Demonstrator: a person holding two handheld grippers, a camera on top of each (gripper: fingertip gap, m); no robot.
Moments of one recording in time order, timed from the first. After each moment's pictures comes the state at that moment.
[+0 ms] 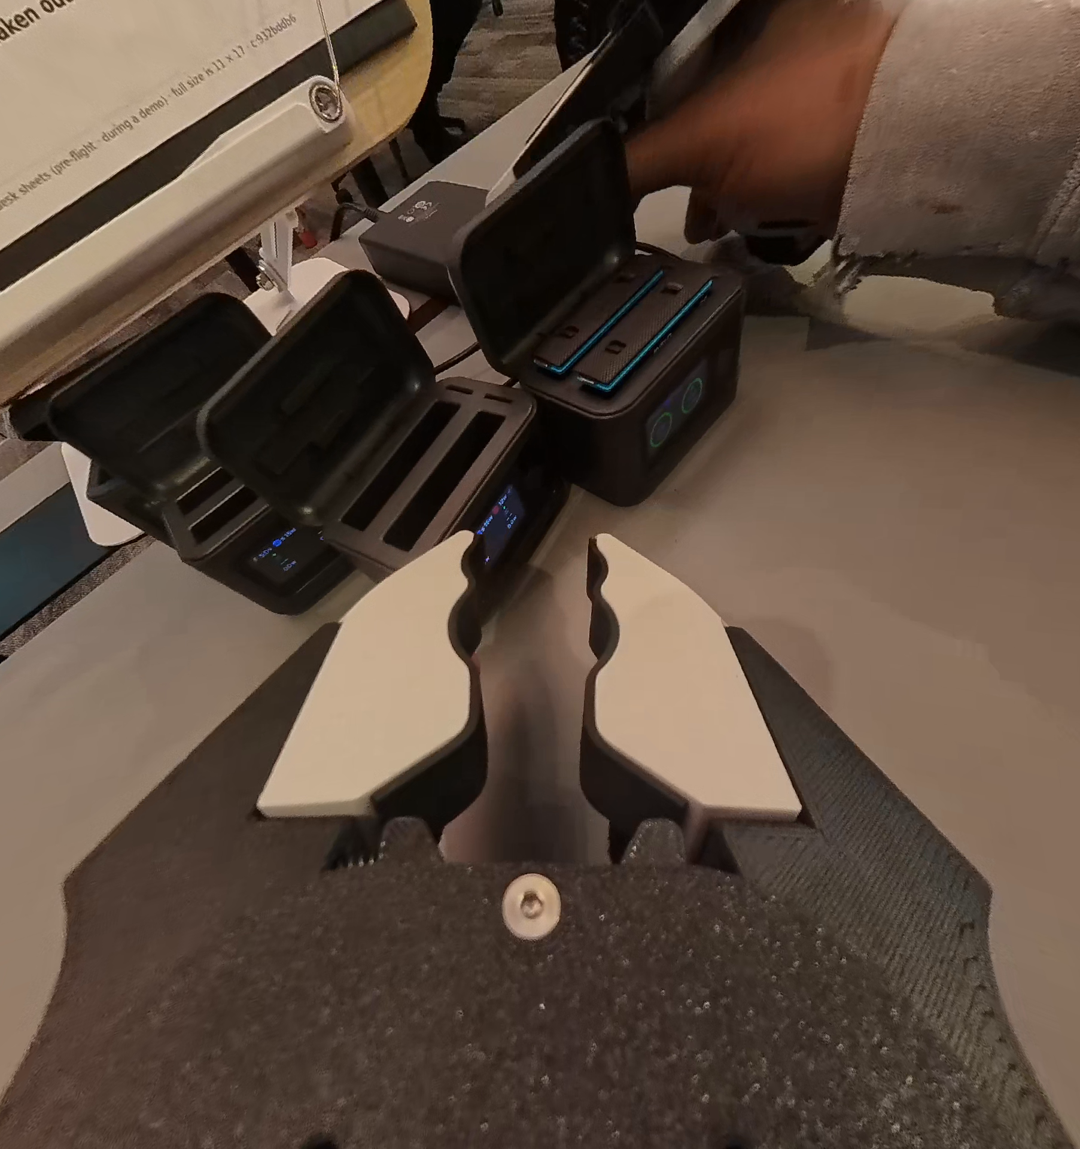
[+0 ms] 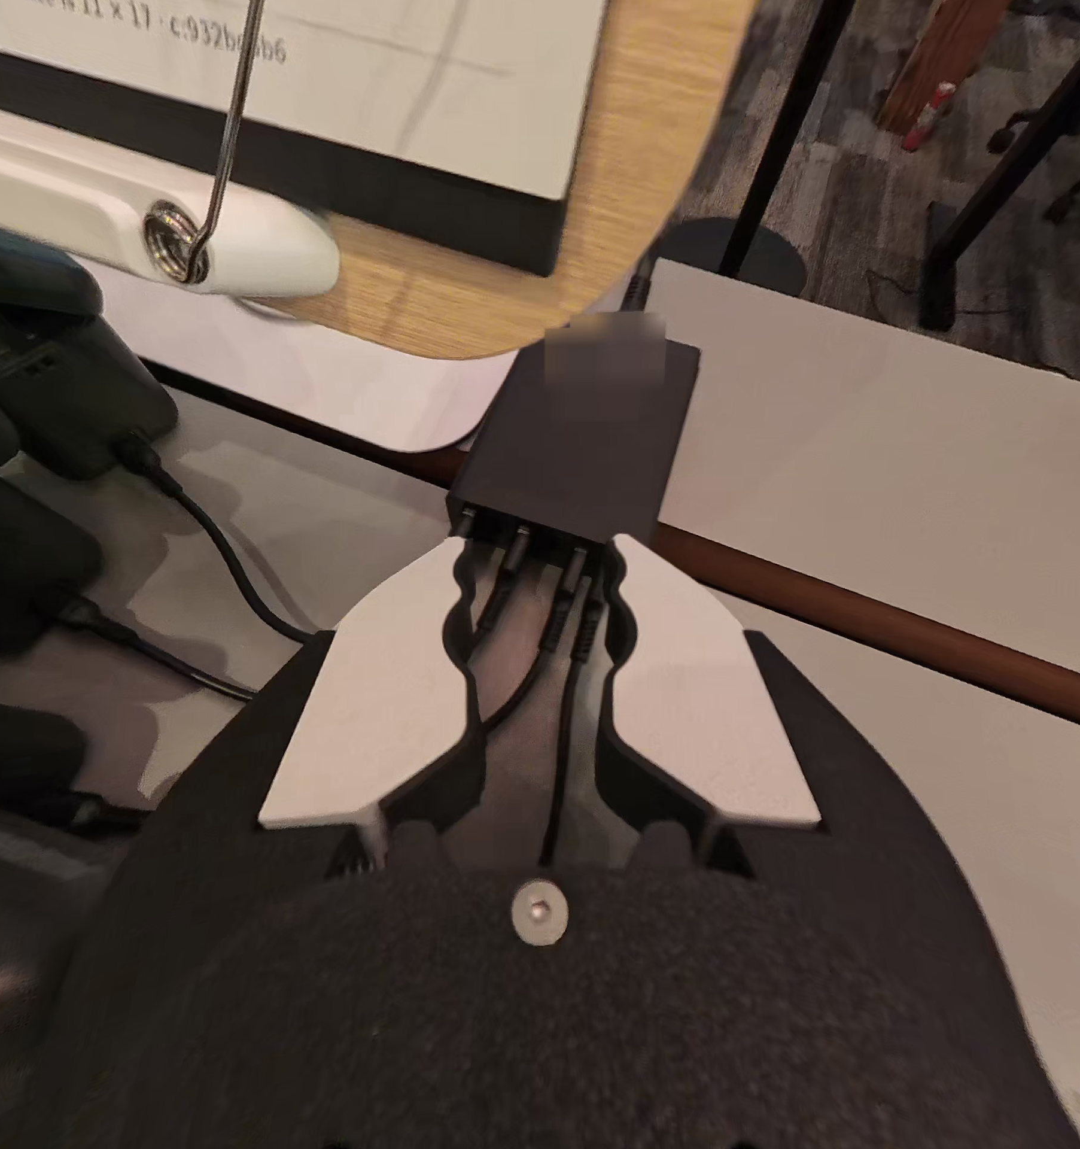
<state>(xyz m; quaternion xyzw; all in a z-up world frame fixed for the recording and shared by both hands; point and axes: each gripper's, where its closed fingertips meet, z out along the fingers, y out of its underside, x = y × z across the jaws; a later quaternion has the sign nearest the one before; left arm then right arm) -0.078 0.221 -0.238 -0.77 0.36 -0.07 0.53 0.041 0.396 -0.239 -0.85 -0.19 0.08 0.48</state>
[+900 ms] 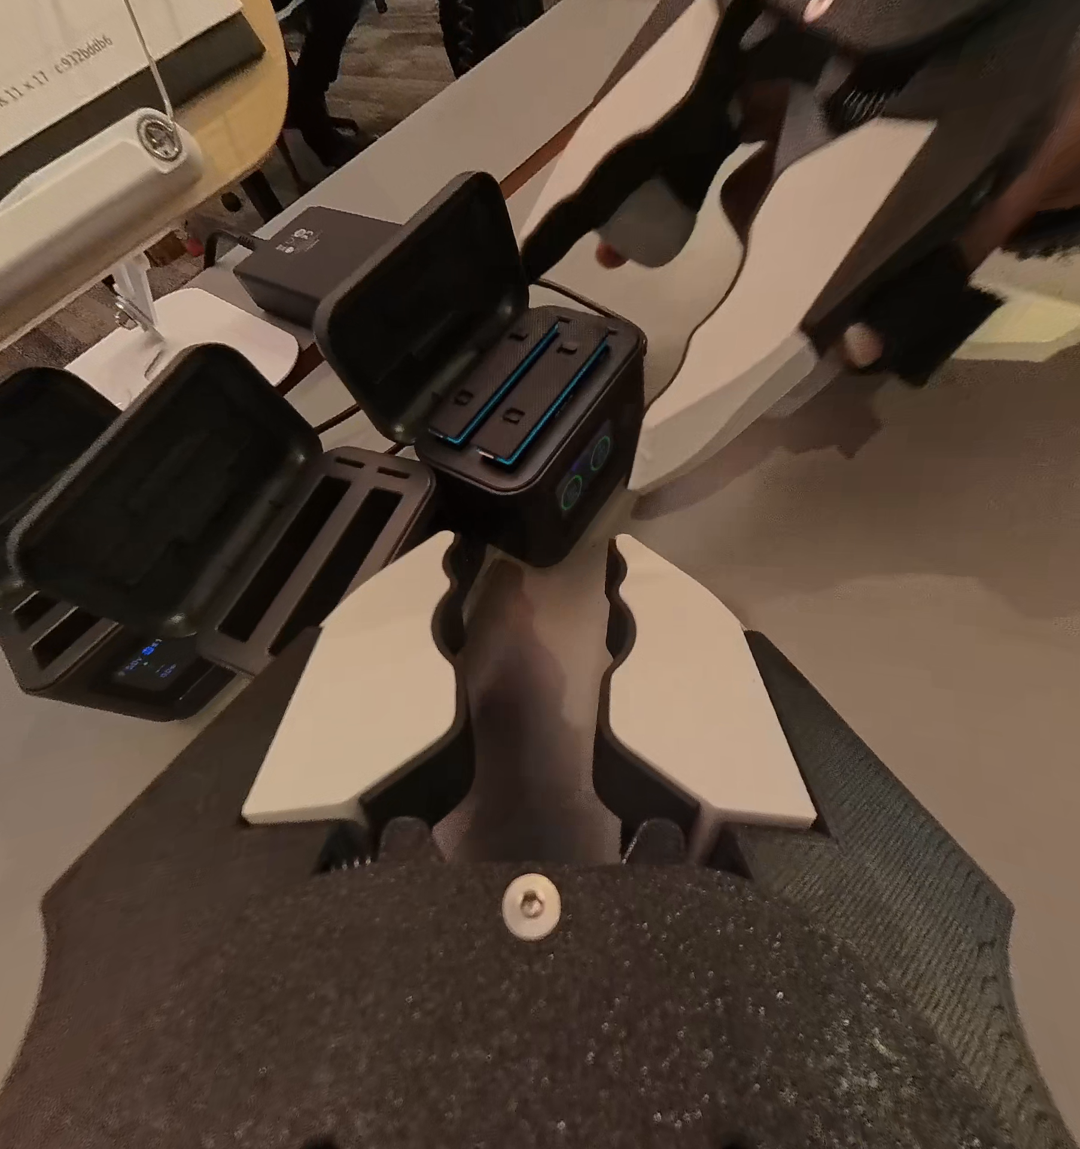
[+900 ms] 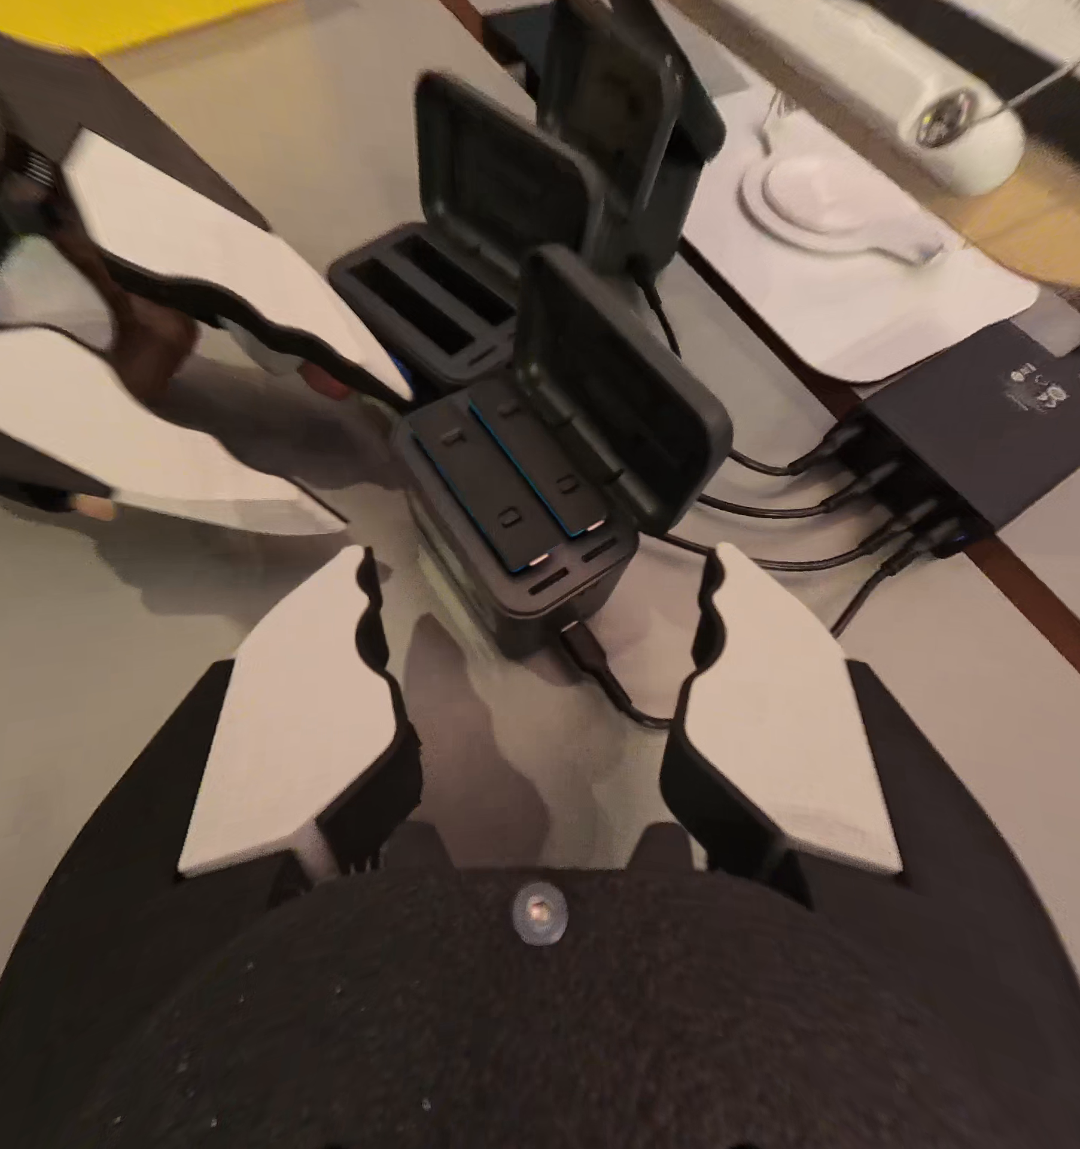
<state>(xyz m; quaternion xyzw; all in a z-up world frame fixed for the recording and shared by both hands) -0.040 0.221 -0.242 -0.76 0.40 -0.13 0.50 0.006 0.255 -0.237 -0.75 -0.47 0.21 0.42</state>
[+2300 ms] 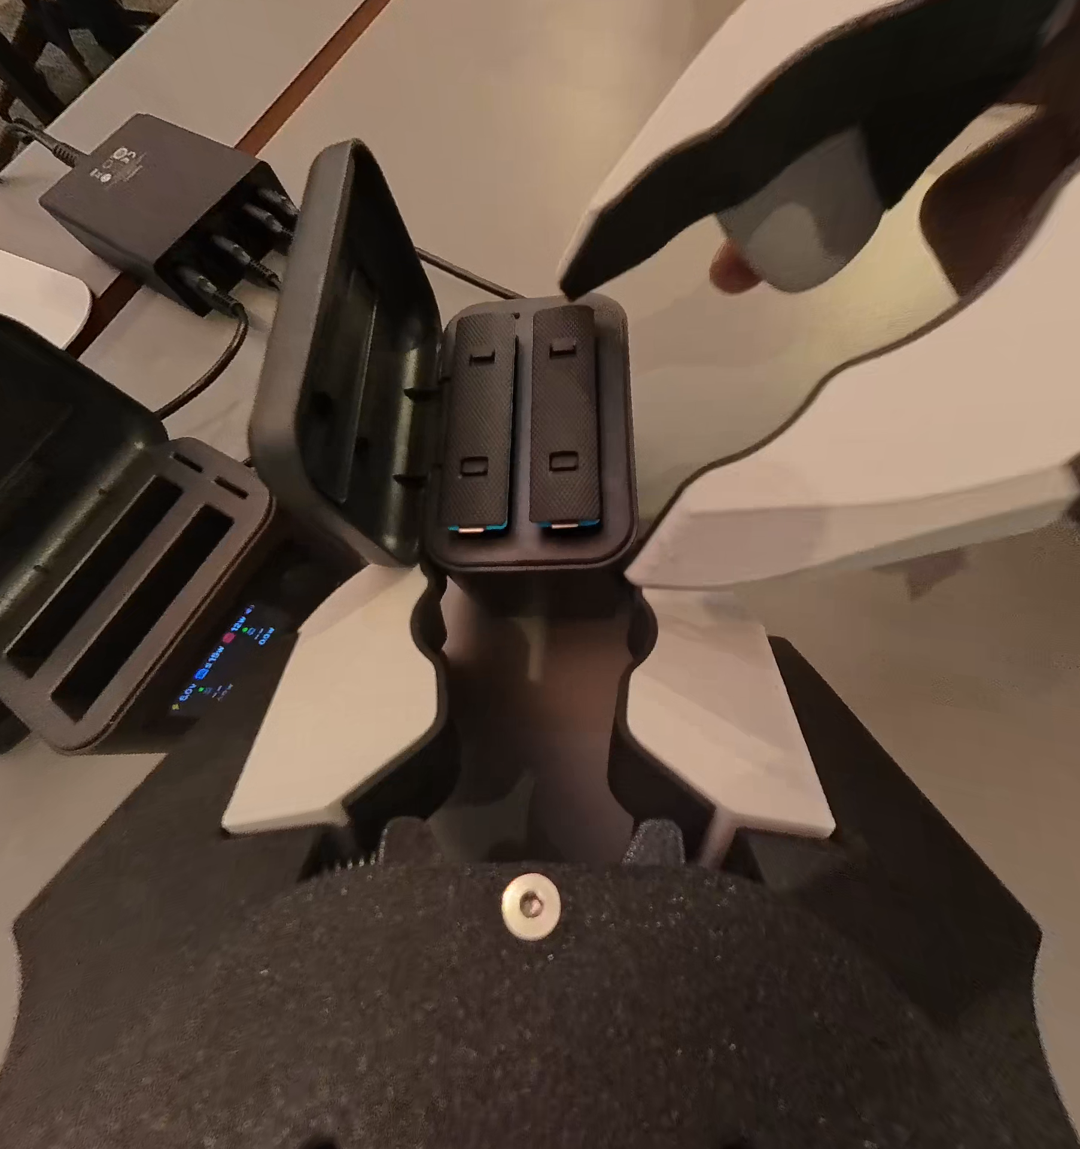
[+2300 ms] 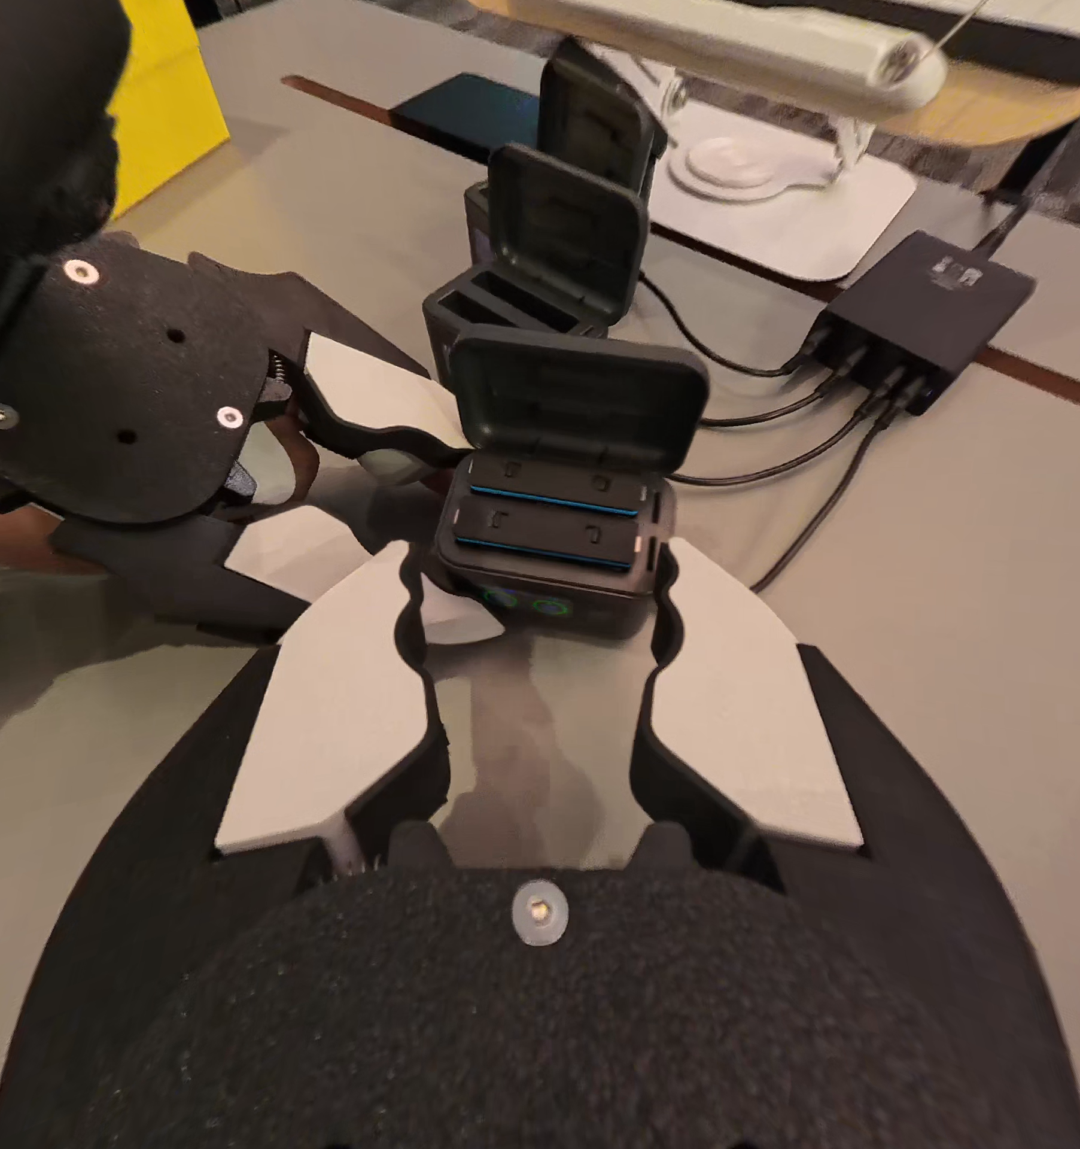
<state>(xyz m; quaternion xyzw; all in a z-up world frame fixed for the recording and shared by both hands) -0.030 0.167 -0.264 -0.75 0.48 -0.16 0.42 -0.016 0.160 -0.218 -0.81 -0.29 0.17 0.47</state>
